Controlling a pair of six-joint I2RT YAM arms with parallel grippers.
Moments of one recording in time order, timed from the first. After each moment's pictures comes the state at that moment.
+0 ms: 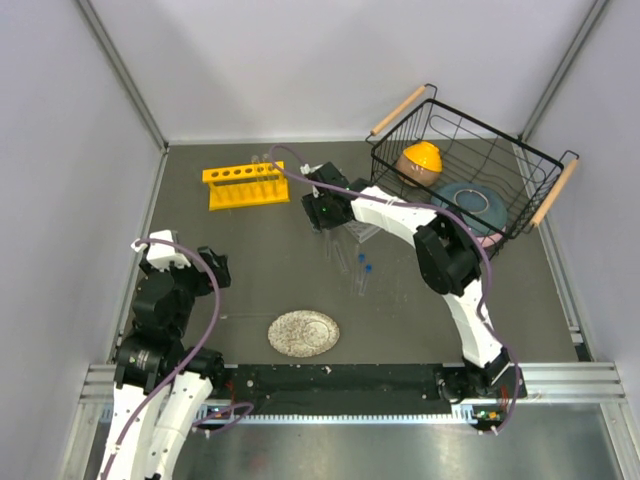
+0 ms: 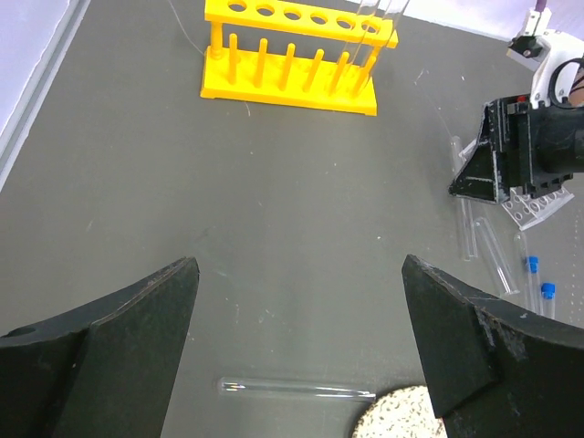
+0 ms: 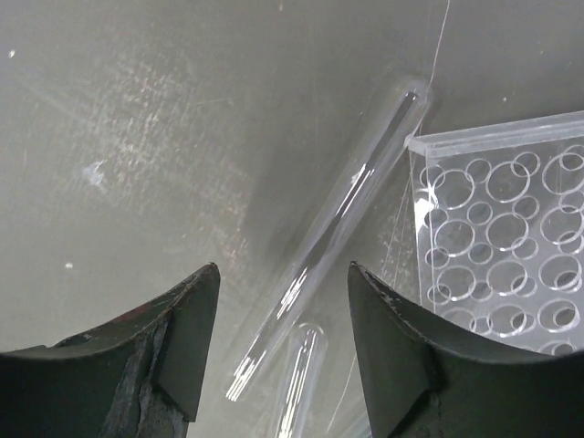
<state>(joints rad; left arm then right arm) -0.20 0.32 0.70 -0.63 -0.20 -0.29 0.73 2.20 1.80 -0.56 0.05 0.24</state>
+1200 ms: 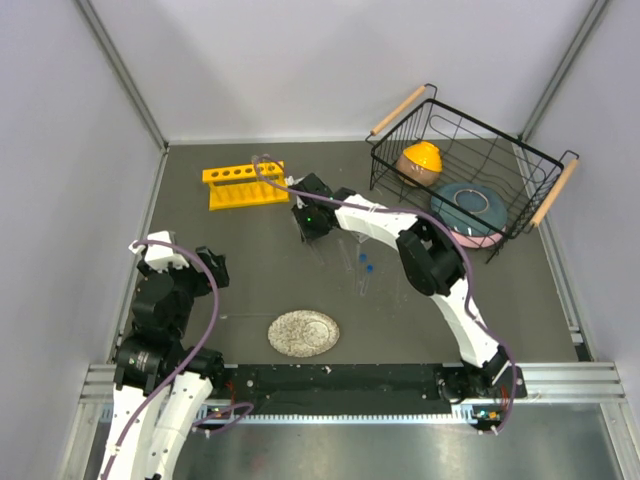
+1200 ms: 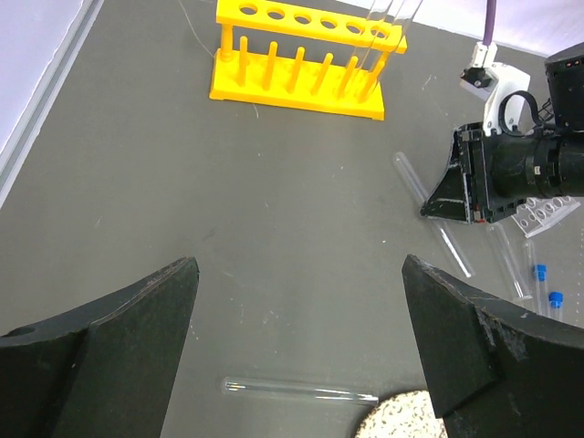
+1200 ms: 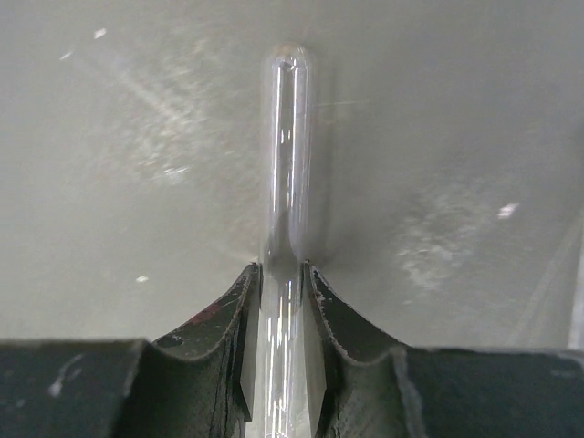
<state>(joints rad) -0.20 0.31 0.70 -0.63 -0.23 -0.30 0.79 2.32 1.89 -0.55 0.02 0.29</state>
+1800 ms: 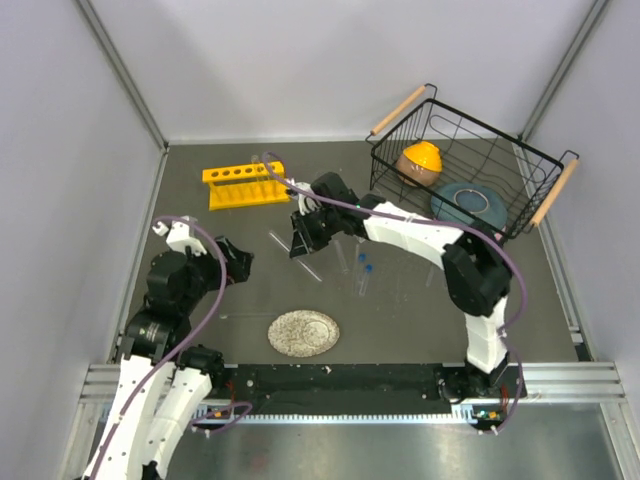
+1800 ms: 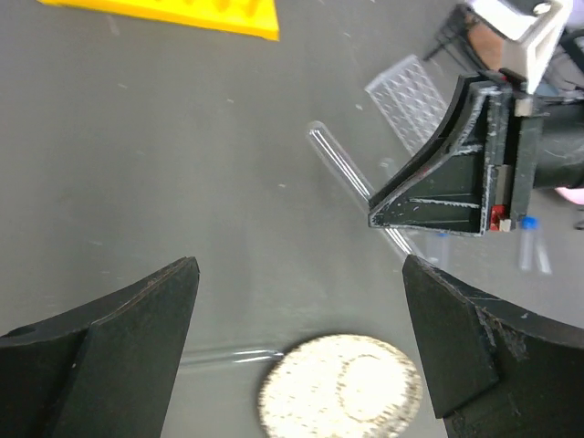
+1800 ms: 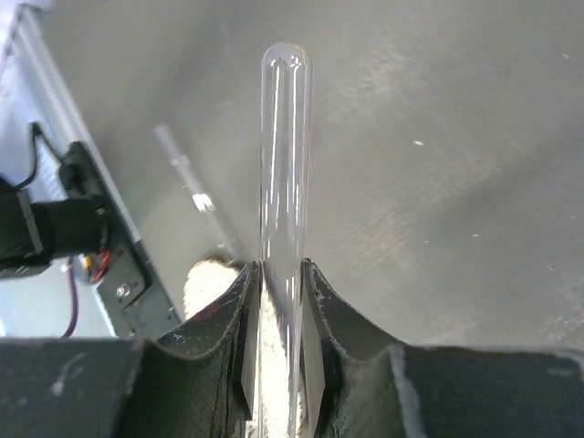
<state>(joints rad) -0.20 0.46 0.70 -0.60 0.01 -0.43 0.82 2.00 1.58 -0.38 -0.47 0.31</state>
